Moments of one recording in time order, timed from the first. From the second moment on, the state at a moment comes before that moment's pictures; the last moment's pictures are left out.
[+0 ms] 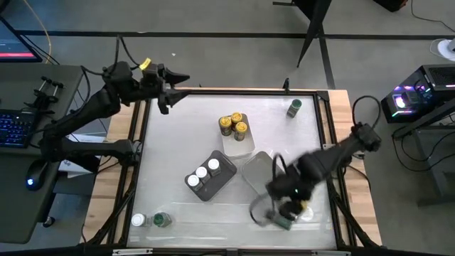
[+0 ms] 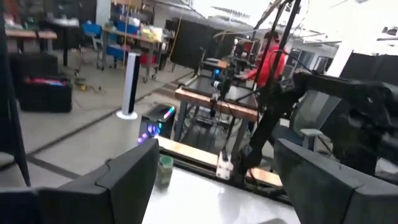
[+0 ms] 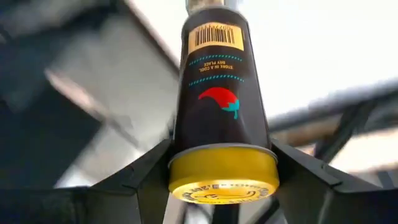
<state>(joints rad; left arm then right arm) 0.51 0.95 1.13 -0.17 0.29 -0.21 0.53 1.72 1.81 -1.57 -0.45 1.12</state>
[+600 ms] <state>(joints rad) 0.57 0.95 1.15 -0.40 0.30 -0.02 -0.04 1.75 1.87 -1.35 -0.20 0.85</state>
